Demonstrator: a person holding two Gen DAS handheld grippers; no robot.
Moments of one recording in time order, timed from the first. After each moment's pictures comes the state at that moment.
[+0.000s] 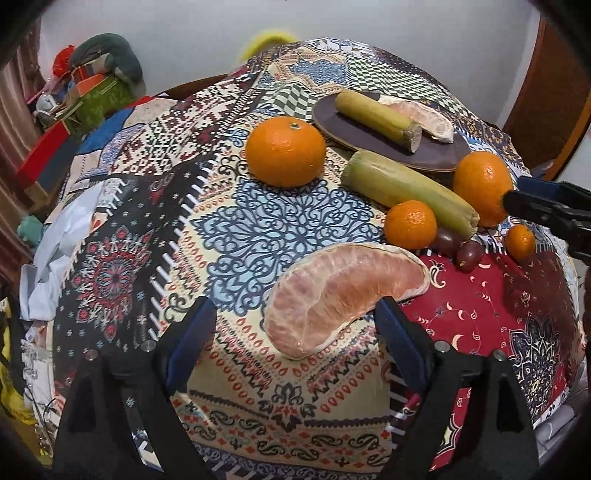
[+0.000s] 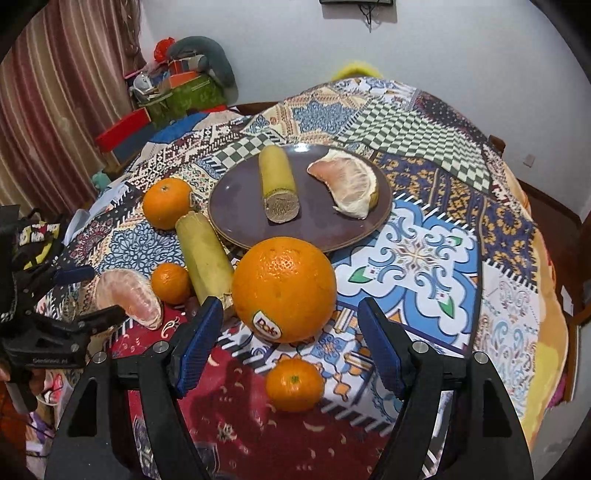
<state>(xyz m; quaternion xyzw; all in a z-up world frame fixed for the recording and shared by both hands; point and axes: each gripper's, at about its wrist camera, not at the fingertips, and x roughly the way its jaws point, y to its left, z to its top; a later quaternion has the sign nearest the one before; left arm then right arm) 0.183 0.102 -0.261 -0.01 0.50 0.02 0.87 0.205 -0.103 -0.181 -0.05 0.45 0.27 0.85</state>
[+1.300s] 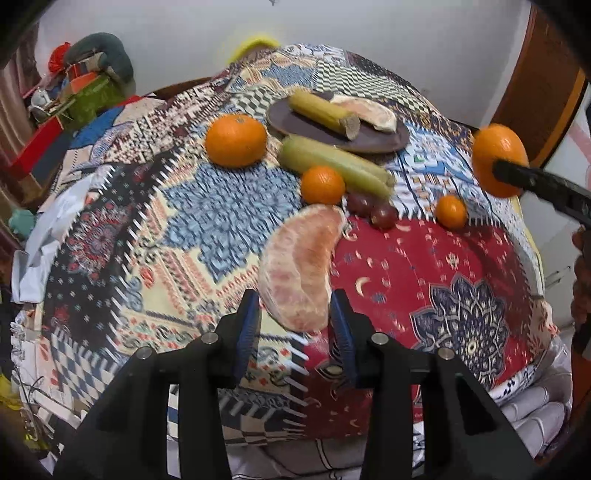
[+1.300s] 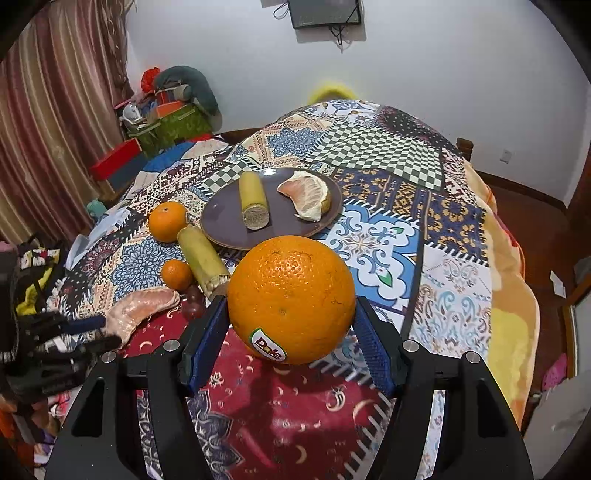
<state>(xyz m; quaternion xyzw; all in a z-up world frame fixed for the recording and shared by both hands) 0.135 0.058 -0.237 -0.02 0.49 0.00 0.87 0.167 -0.157 -0.145 -0.01 0.41 0.24 0.88</state>
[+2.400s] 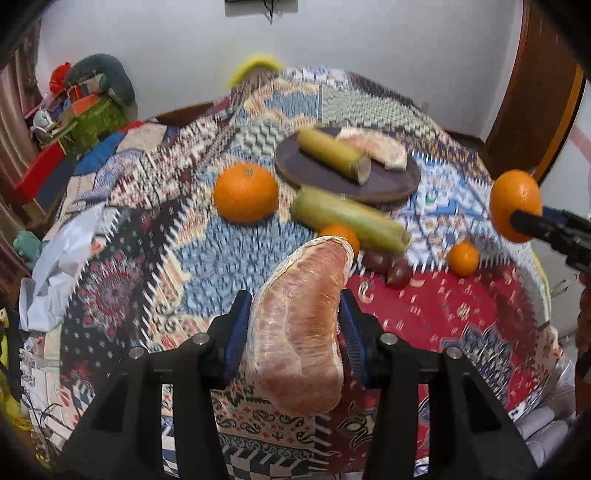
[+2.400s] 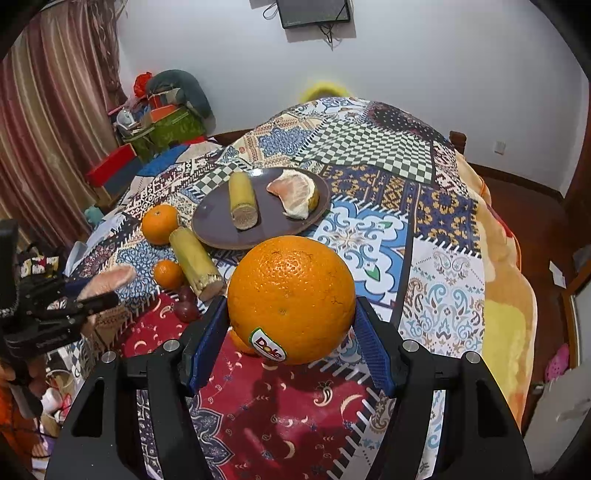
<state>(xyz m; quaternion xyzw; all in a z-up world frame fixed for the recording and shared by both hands) 0.166 0.067 -0.213 0.00 0.45 0.00 0.89 0.169 -0.167 -0.145 0.00 0.42 0.23 0.88</state>
